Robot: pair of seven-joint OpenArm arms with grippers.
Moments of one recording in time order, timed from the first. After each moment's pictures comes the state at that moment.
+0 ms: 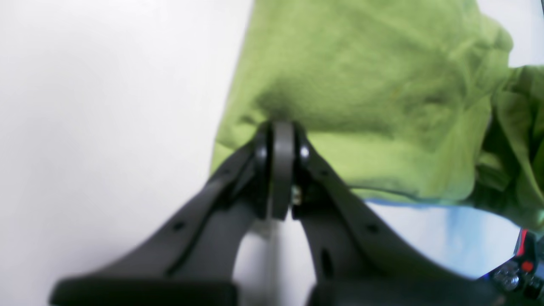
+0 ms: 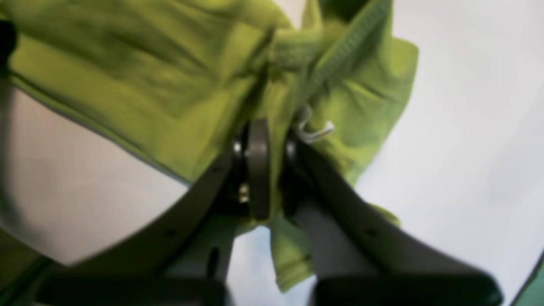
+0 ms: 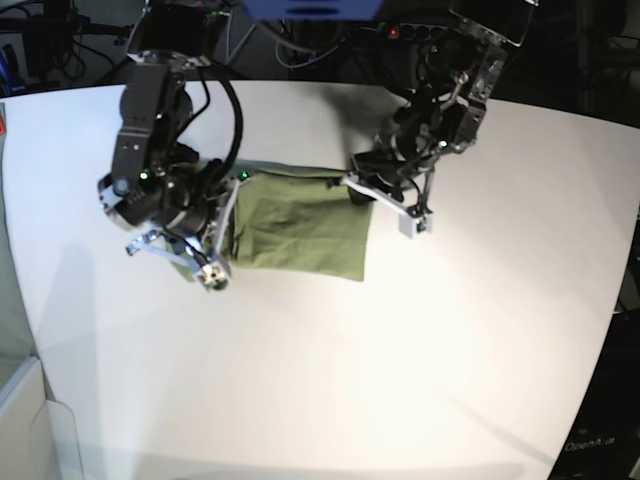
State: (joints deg) left arm 7.9 -9.7 21.1 88.7 -42.4 20.9 34.5; right arm -1.1 -8.0 8.2 108.9 -3.0 40.7 -74.8
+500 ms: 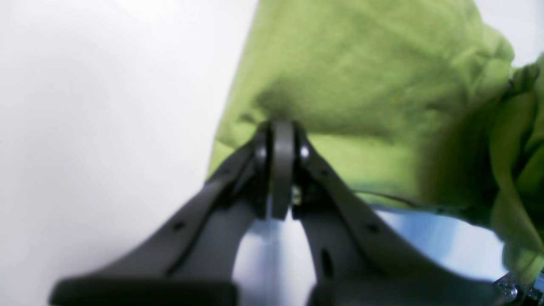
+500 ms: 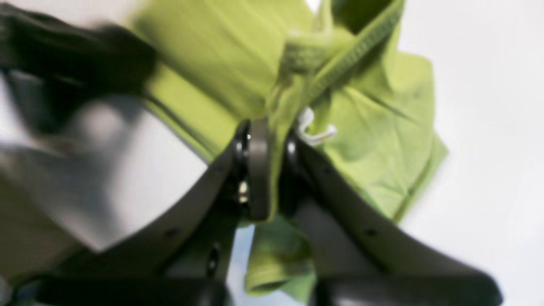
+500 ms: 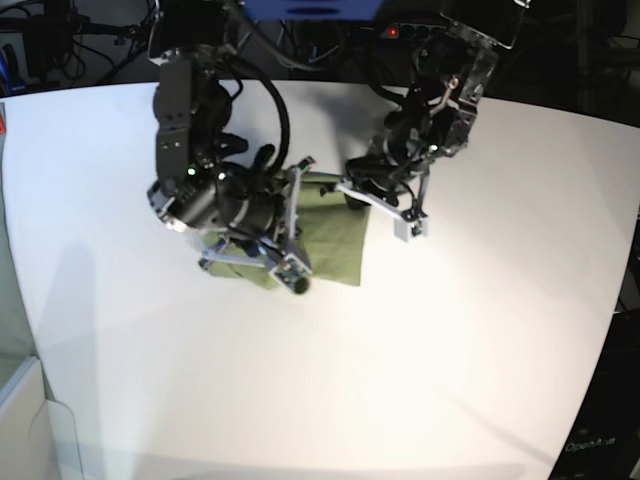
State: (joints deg) left arm 7.5 -7.9 21.1 88.2 -40.7 21.9 34.0; right arm -1.5 -8.3 -5.6 108.9 4.5 40.6 -72.4
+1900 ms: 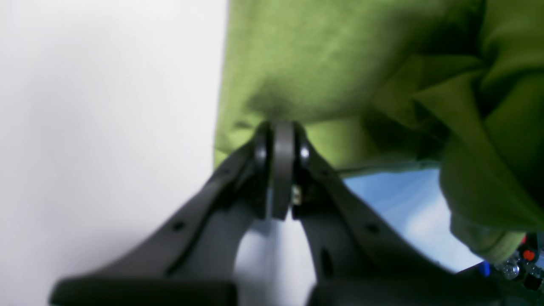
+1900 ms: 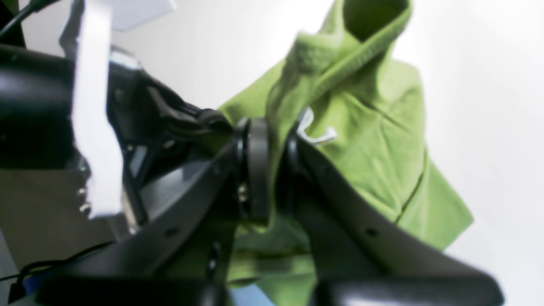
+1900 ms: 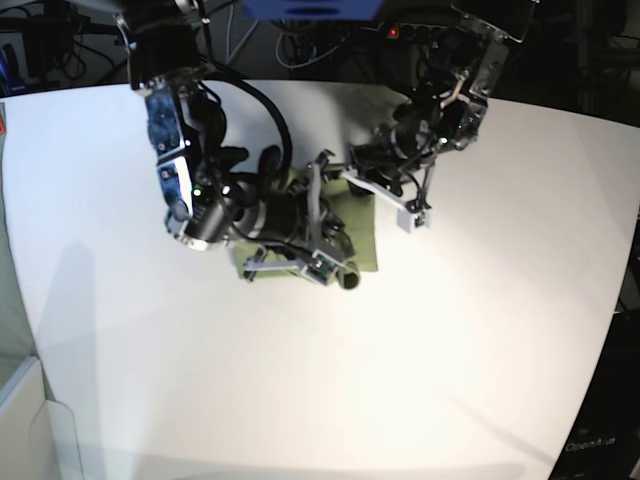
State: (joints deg) left arm 9.0 -10.3 20.9 92.5 -41.3 22.4 38.8; right arm 3.5 0.4 -15.1 101.5 17.3 40.7 -66.5
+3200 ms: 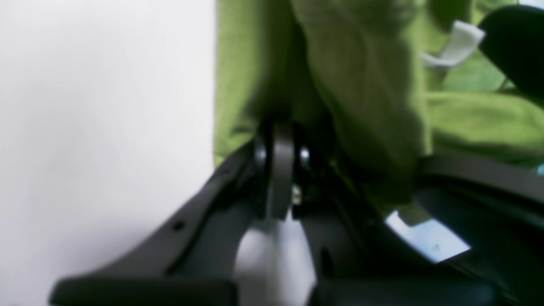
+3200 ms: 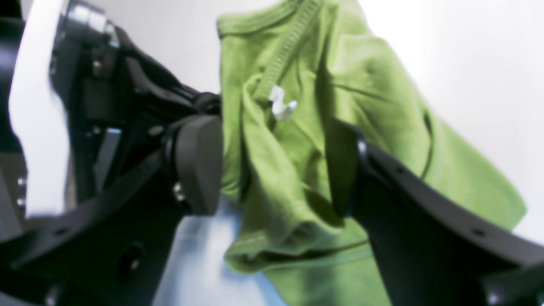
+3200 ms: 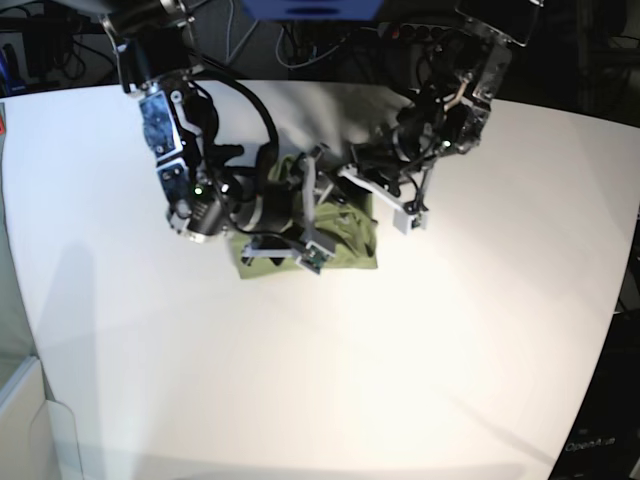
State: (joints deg) left arm 7.5 -11.2 21.1 91.4 -42.2 20.8 41.1; right arm 3.5 4.4 -18.1 96.3 20.3 39.5 -62.2
